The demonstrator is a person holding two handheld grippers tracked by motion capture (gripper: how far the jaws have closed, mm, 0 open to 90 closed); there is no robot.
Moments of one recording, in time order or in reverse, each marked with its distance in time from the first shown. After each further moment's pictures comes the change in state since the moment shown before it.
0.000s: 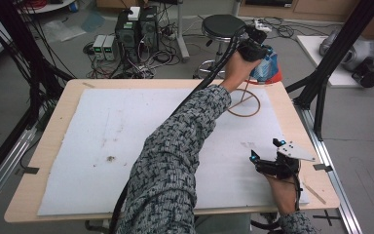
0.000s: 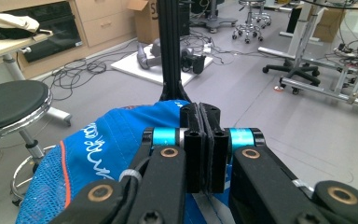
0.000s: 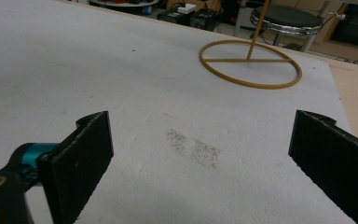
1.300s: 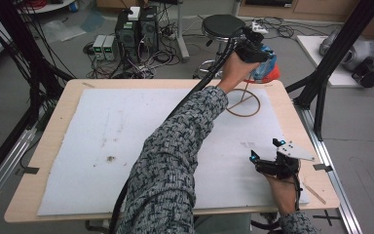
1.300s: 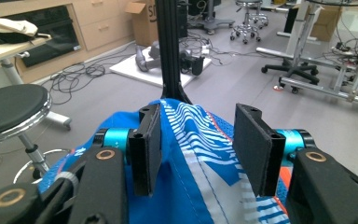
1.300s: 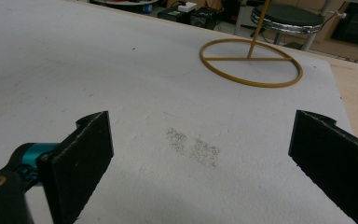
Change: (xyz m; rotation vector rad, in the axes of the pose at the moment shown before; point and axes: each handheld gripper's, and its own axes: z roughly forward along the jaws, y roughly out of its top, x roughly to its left) left arm 0.010 -0.008 0.004 -0.023 -0.001 0.020; right arm 0.000 0.000 0.001 0.007 0.000 -0.002
